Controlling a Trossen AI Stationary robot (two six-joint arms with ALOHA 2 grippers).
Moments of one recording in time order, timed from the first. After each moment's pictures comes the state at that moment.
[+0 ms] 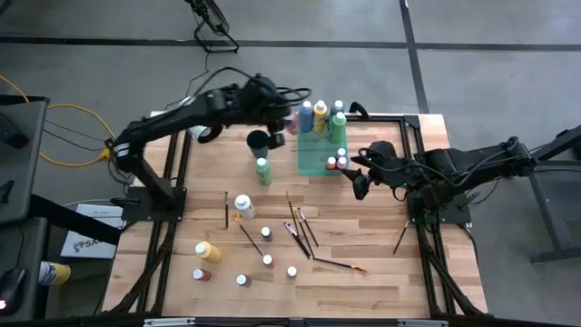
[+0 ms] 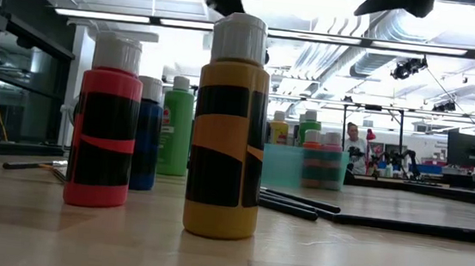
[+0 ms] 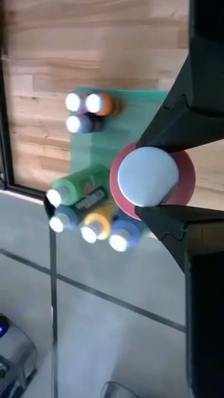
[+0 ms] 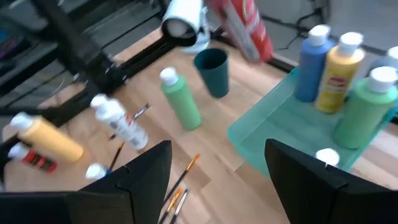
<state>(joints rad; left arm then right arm) 0.34 1.64 1.81 -0.81 -0.18 0.31 0.22 1.06 1.12 -0.69 0.61 0.76</state>
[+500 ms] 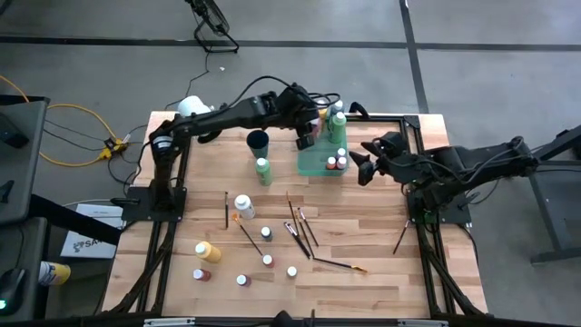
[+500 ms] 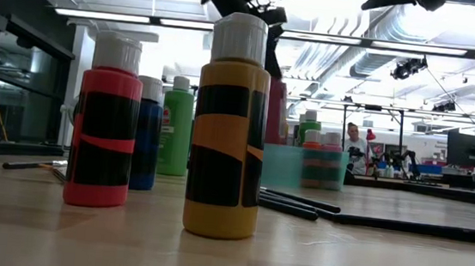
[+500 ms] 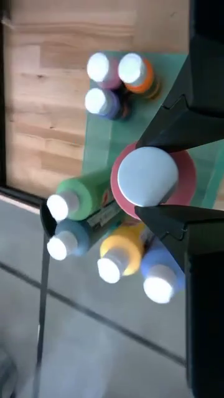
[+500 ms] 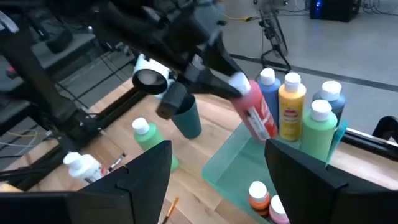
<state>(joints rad) 0.38 1.93 1.85 -0.57 -0.13 0.25 0.22 1.01 1.12 -0.69 0.82 0.80</state>
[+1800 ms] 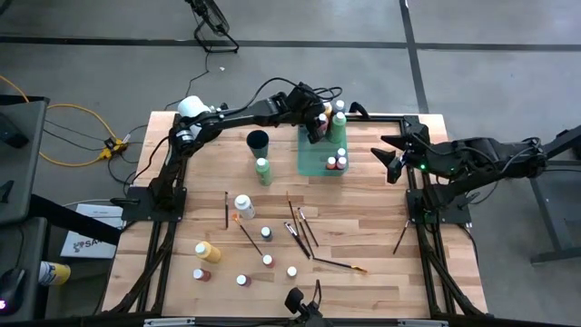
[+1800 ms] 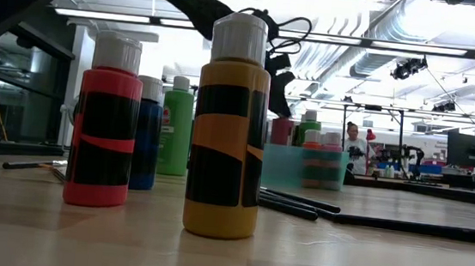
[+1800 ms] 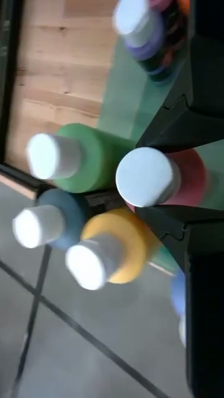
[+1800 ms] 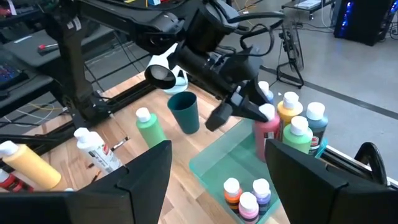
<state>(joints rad) 0.47 2.13 1.85 -0.31 -0.02 0.16 0.22 0.80 1.12 -0.81 0.74 0.60</state>
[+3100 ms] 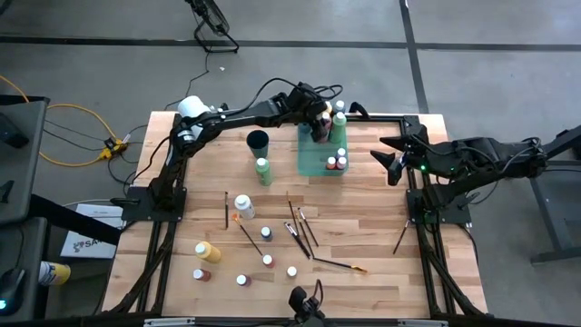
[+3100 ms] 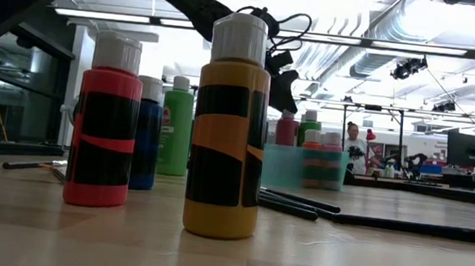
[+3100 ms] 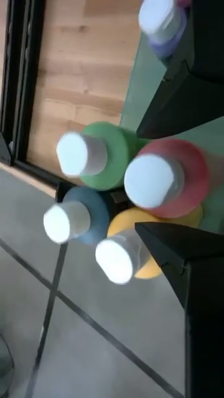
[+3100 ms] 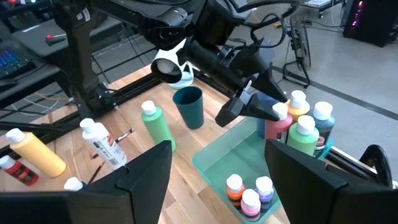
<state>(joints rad) 0.47 2.13 1.85 -0.24 -0.01 0.16 0.22 0.80 1.12 -0.81 0.70 0.57</state>
